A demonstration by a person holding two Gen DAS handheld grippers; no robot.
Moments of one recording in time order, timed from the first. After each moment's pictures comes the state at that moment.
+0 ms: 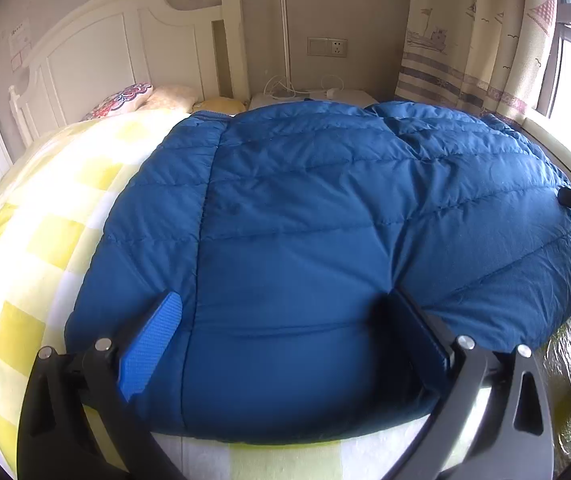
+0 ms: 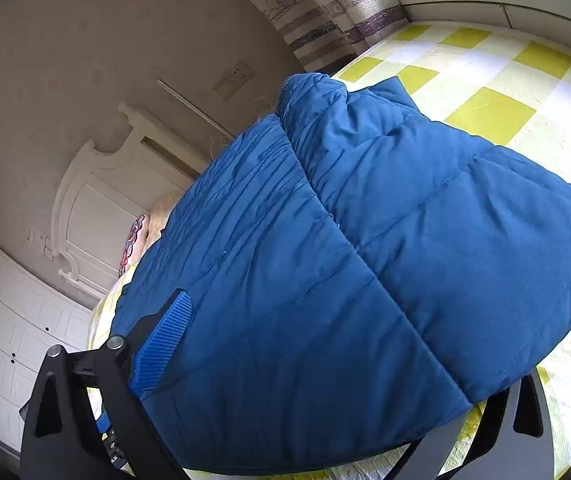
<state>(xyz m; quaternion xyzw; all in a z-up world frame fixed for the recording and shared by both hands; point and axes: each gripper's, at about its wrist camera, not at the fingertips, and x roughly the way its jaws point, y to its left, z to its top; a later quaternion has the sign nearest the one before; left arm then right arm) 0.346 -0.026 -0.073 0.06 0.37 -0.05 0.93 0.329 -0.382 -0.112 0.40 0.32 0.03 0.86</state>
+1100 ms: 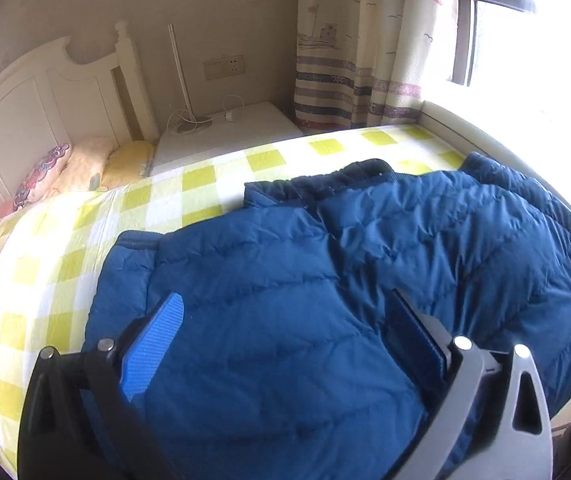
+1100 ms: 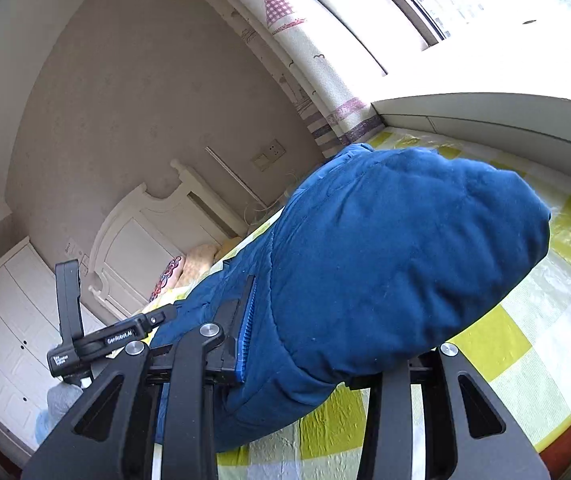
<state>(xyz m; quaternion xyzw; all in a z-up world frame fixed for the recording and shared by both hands) 0.348 -0.178 -0.003 0.11 0.37 -0.15 0.91 0.151 -0.461 -0.070 0.34 0.18 0.05 0.92</state>
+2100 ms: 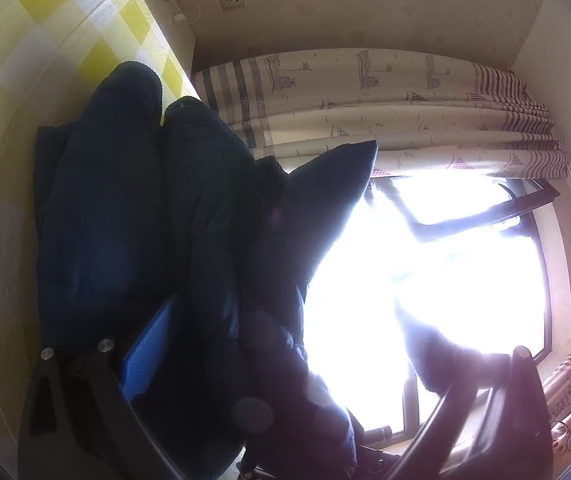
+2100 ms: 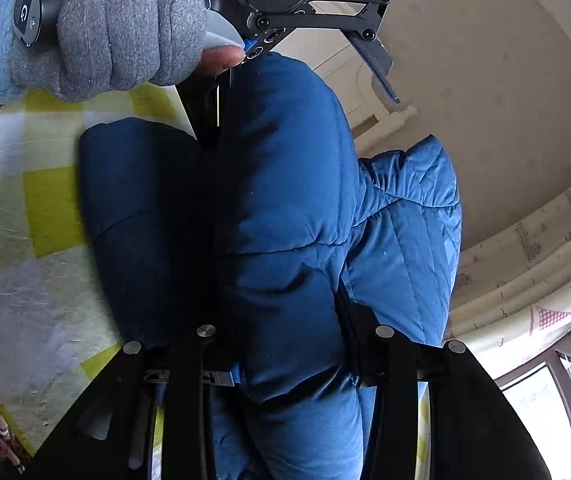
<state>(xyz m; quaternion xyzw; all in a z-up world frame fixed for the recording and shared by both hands) 0.403 0.066 -0.072 -0.45 0.42 -0.46 0.64 0.182 -0.124 -0.091 -0.46 0.19 0.12 0.86</state>
